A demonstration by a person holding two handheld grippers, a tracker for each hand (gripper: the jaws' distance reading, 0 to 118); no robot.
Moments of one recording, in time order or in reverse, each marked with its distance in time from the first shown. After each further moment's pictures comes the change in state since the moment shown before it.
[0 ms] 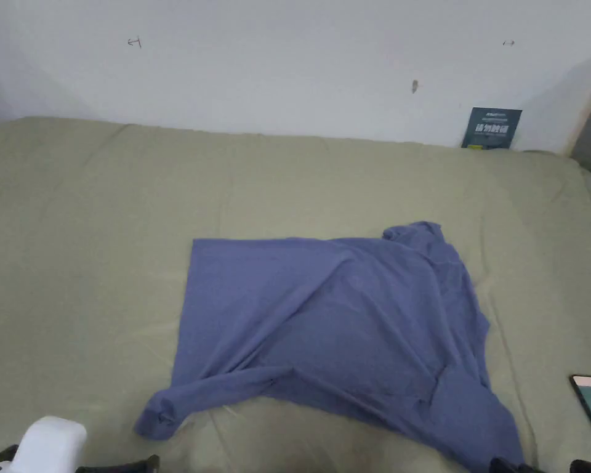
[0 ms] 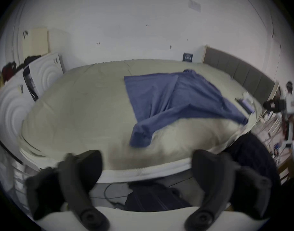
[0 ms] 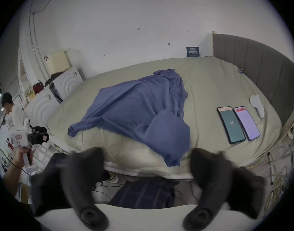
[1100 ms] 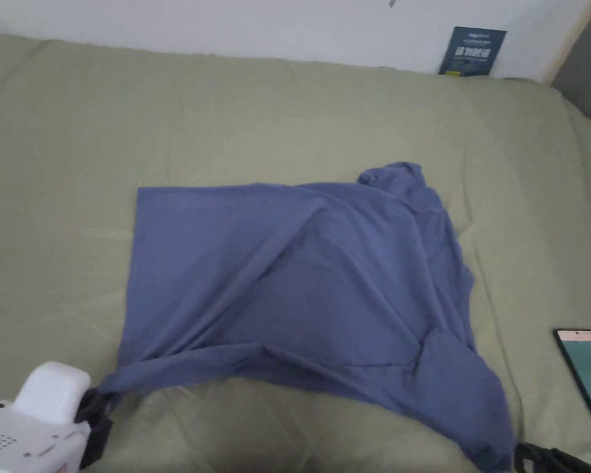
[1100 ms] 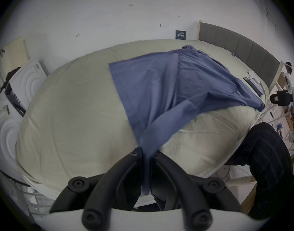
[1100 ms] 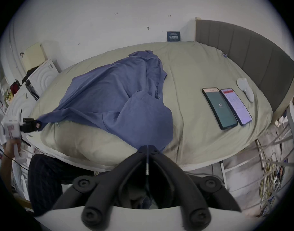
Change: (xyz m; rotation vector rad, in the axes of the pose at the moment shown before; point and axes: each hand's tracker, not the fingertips) left arm -0.014 0.047 -0.114 -0.142 -0.039 -0.108; right arm 0.016 -0.006 -0.059 -0.122 -0.181 -0.056
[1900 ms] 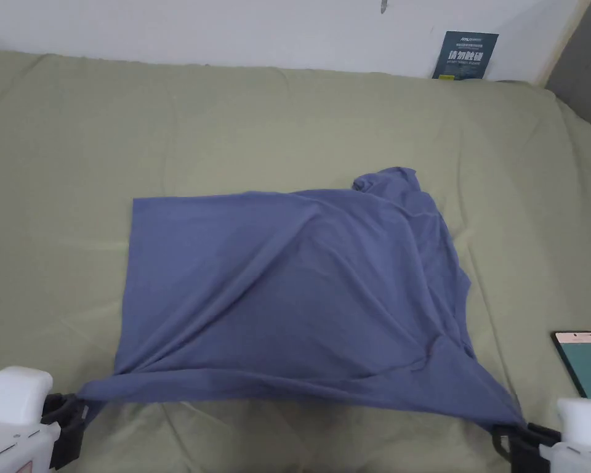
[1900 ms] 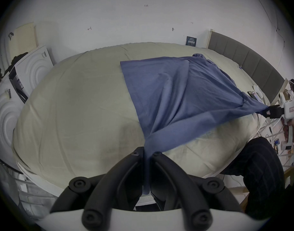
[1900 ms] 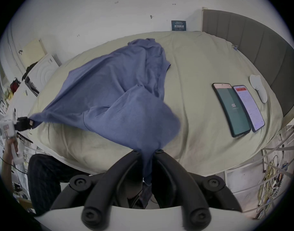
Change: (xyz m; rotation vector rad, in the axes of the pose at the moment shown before) left arm -0.019 0.005 0.006 0.010 -0.008 0.118; right arm 0.026 0.029 -0.040 -0.096 0.039 -0.010
